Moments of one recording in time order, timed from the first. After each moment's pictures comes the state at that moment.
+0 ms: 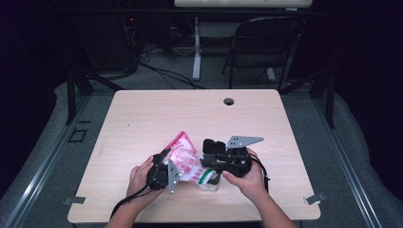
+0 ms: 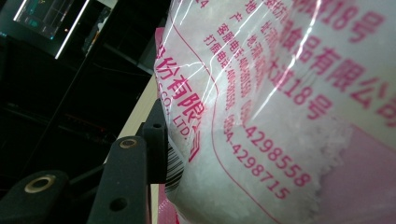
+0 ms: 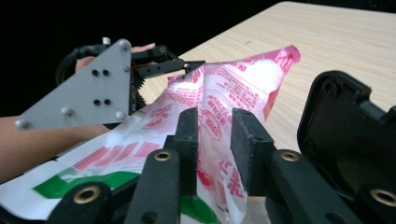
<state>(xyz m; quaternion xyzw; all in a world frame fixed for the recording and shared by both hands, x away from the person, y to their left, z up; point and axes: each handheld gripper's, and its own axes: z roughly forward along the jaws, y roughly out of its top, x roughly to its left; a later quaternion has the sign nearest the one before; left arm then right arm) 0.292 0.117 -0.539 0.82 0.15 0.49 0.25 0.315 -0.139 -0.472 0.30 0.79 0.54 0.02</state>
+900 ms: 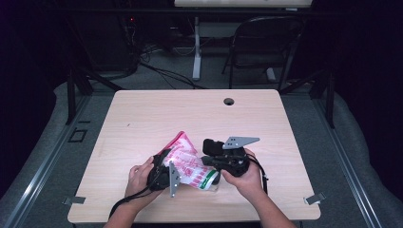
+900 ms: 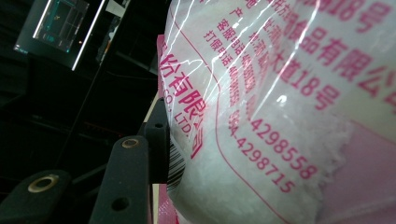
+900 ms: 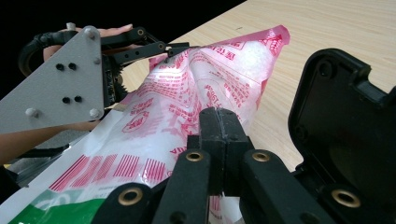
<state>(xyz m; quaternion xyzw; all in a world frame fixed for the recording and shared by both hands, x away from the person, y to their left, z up) 0.288 0.117 -0.540 0.82 0.12 0.52 0.23 0.319 -0.137 -0.480 0.31 0.80 0.52 0.03</state>
